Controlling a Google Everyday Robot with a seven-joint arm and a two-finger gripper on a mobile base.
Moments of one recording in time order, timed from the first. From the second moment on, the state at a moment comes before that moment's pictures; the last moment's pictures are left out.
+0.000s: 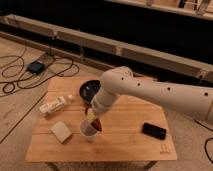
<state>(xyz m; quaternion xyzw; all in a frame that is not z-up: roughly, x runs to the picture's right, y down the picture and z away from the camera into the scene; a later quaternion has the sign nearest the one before) -0.060 0.144 0.672 0.00 -0.43 -0.77 0.47</state>
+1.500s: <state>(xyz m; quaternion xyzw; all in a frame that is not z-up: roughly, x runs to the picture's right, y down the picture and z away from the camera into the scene) -0.094 0.148 0.702 0.11 -0.45 -0.77 0.43</state>
